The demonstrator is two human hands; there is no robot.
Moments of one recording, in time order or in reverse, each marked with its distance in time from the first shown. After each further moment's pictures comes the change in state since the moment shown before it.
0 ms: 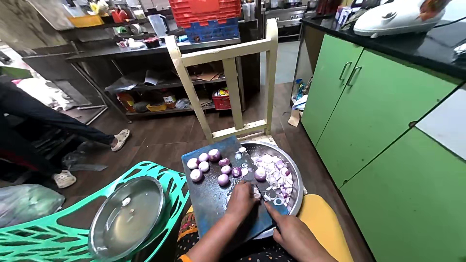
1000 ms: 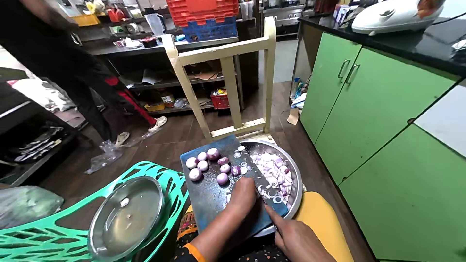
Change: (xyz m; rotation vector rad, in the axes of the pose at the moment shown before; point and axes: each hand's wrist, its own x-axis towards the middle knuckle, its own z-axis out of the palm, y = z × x) left_hand 0.007 0.029 -0.014 0.241 -0.110 -0.105; right_hand -0.023 -0.014 -0.010 -0.055 0.029 -0.019
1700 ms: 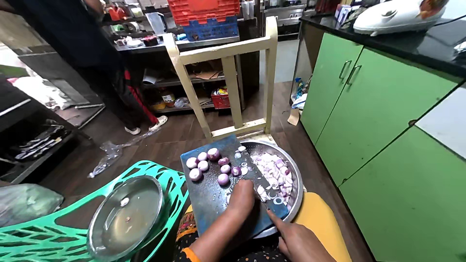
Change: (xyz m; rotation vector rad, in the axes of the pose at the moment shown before) left_hand -0.008 -0.005 0.007 -0.051 0.024 0.003; right_hand -0.003 0.008 0.004 0.003 -0.083 0.017
